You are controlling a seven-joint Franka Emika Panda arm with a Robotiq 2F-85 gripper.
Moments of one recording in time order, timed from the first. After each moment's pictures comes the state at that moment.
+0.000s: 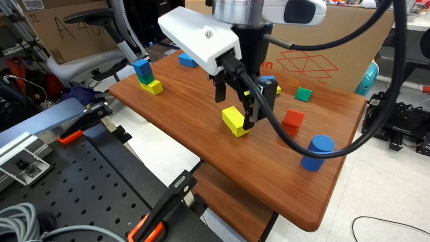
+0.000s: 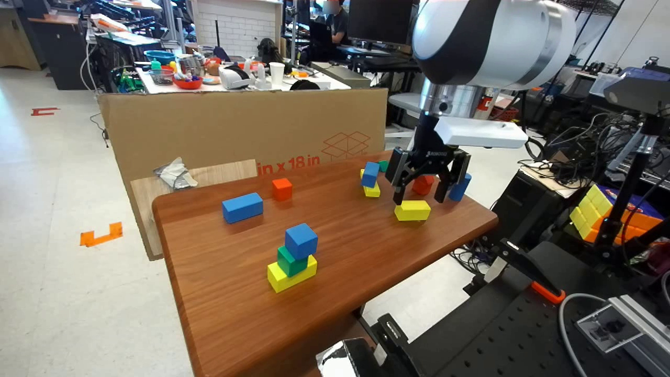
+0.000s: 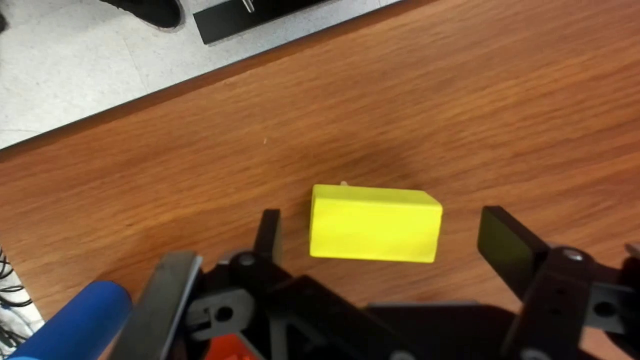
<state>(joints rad) -0.08 0.52 -0.08 -2.19 0.10 2.61 0.03</state>
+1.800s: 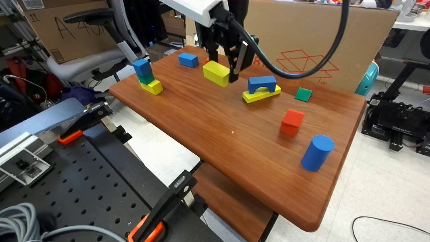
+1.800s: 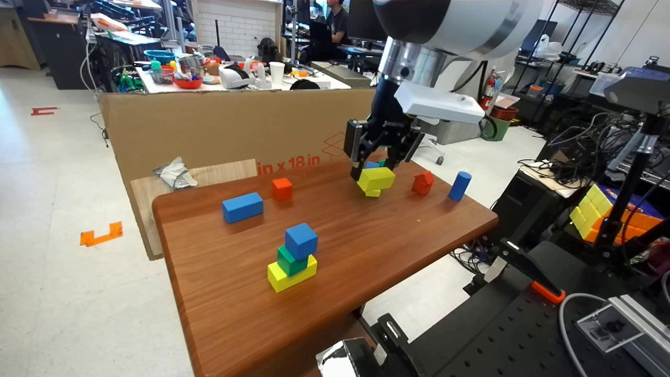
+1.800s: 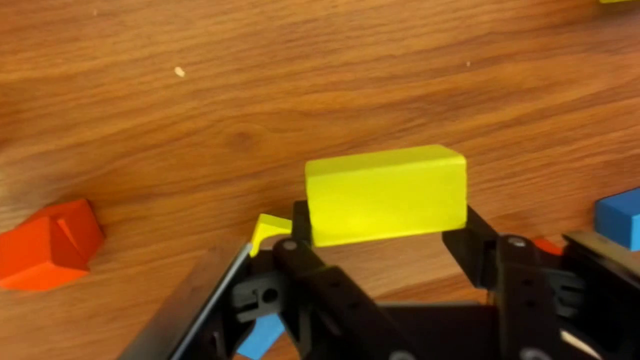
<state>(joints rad) -0.10 0.49 0.07 -2.13 0.14 2.65 -0.04</state>
